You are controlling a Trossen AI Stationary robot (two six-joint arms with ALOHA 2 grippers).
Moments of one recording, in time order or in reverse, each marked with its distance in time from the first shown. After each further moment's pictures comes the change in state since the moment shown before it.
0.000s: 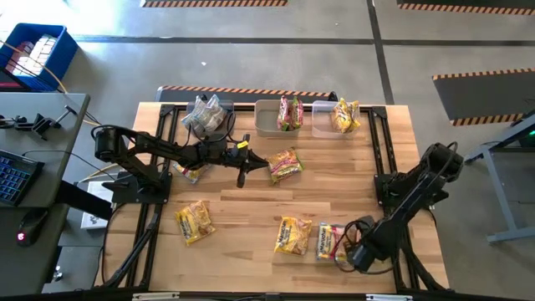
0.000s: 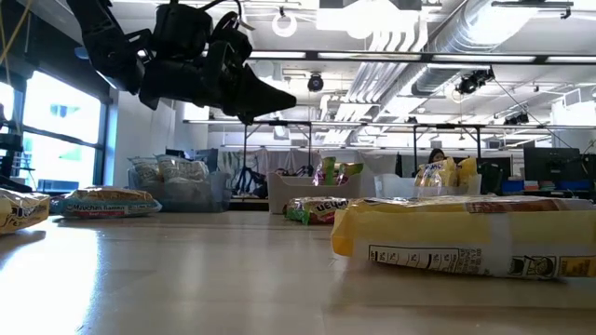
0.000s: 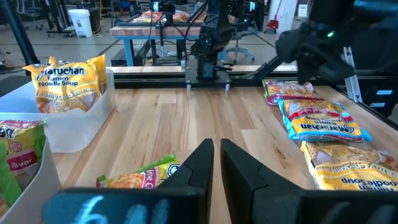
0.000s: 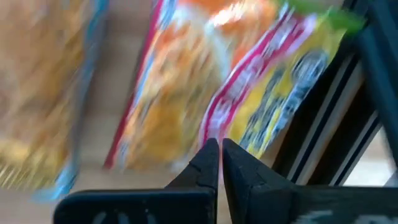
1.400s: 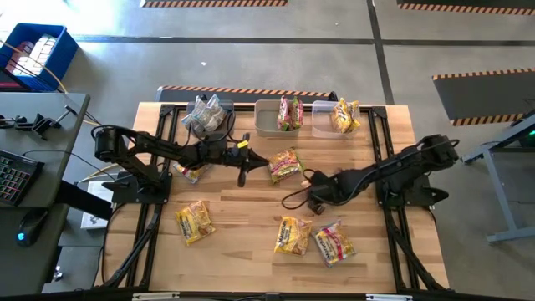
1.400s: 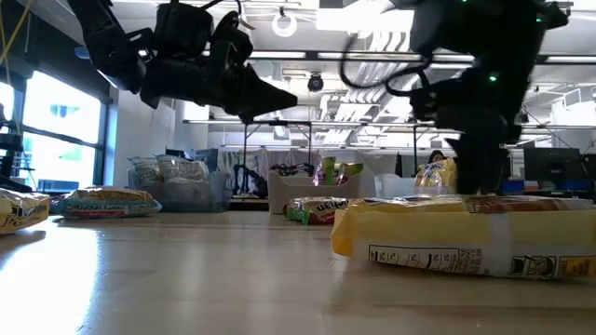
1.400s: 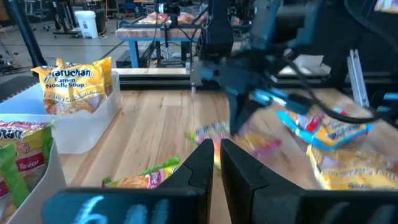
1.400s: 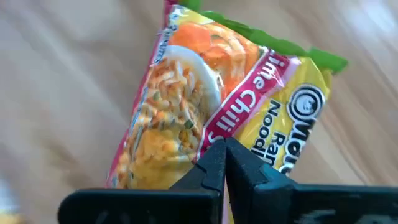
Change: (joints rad) left arm 0.000 0.000 0.008 -0.001 -0.019 -0.004; right arm -0.649 -0.008 -0.140 0.317 0.532 -1.365
